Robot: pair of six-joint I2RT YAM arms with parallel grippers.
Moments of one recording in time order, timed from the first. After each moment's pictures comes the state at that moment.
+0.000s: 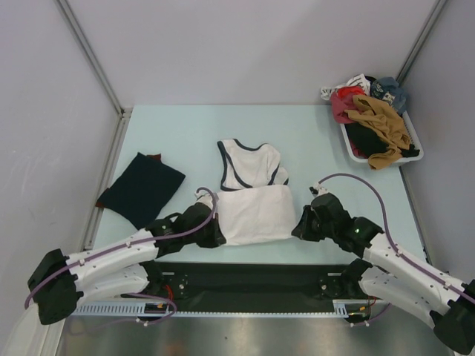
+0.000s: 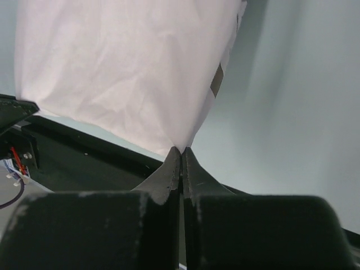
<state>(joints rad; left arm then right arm) -0.93 0.97 0.47 -0.36 -0.02 -0.81 0.72 0.79 0.51 -0.56 -0.04 0.77</state>
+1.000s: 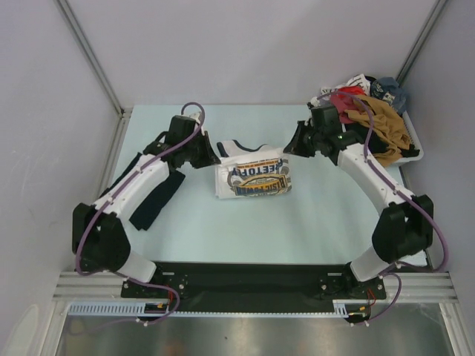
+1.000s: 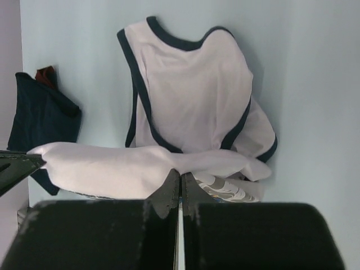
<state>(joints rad) -0.39 1.47 1.24 -0.53 0.20 -0.55 0.33 1.54 1.35 -0.52 -0.22 0.53</state>
